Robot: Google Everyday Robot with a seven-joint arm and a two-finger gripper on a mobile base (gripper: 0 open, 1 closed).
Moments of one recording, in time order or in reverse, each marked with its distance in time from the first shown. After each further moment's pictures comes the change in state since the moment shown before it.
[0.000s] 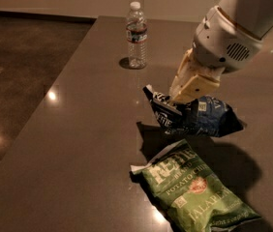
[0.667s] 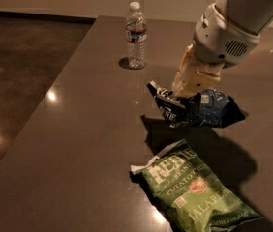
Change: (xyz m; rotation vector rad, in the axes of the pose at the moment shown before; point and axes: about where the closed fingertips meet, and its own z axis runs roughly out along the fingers) arm 0.011 -0.022 0.001 0.035 0.058 -0.052
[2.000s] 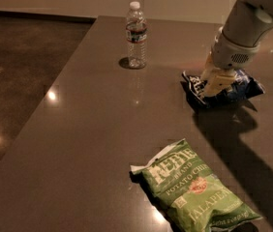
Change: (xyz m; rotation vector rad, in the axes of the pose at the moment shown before) arm 0.129 -0.100 0.040 0.079 0.246 0.058
